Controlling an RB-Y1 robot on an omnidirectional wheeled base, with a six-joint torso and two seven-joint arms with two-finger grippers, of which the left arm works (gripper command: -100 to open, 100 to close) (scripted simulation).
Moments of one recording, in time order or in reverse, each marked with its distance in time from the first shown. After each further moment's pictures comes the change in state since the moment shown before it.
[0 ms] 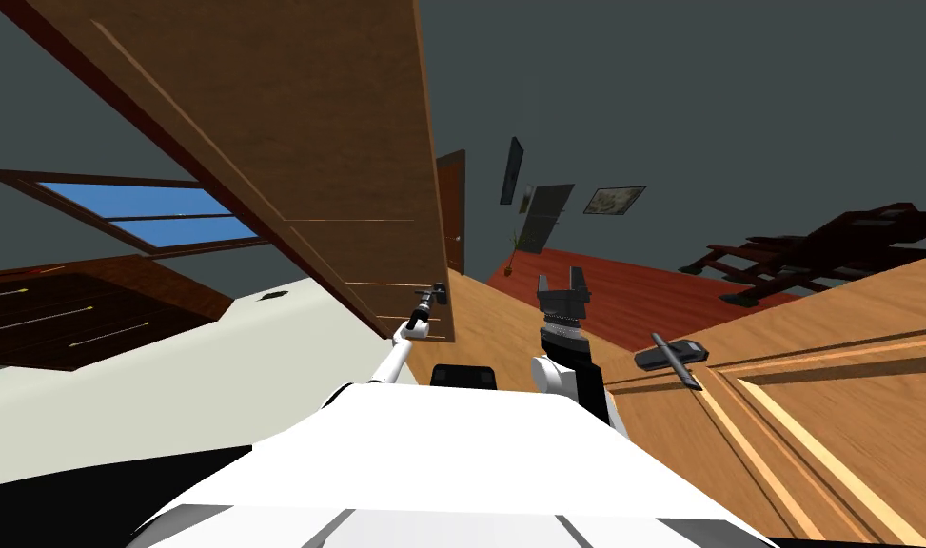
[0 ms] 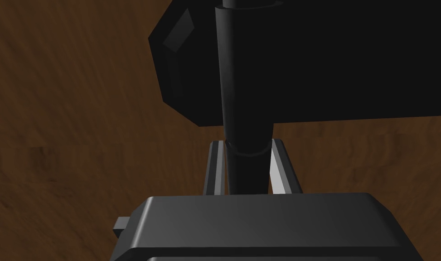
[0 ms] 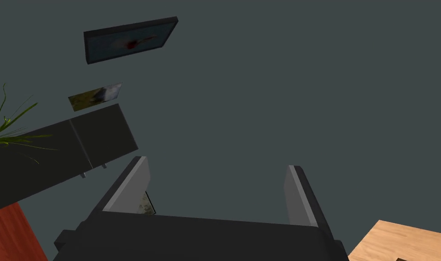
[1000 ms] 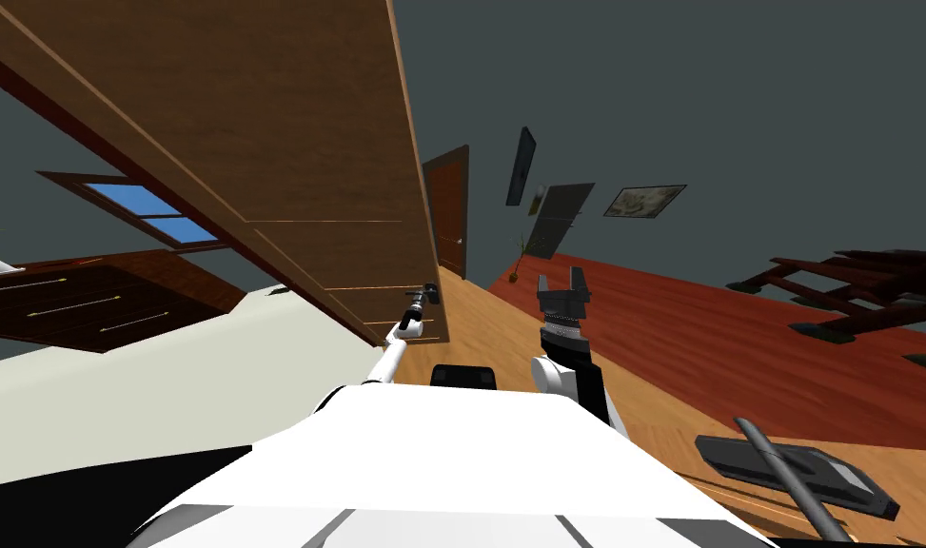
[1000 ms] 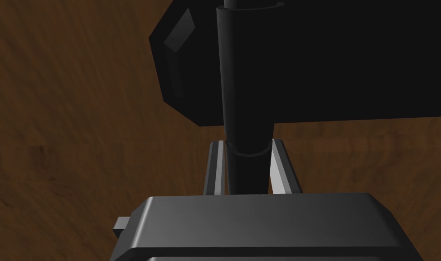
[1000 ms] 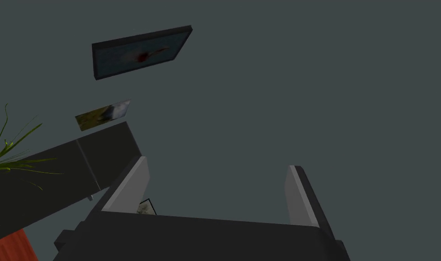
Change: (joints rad) arm 0.000 0.018 0.104 0.019 0.018 -0.004 -0.021
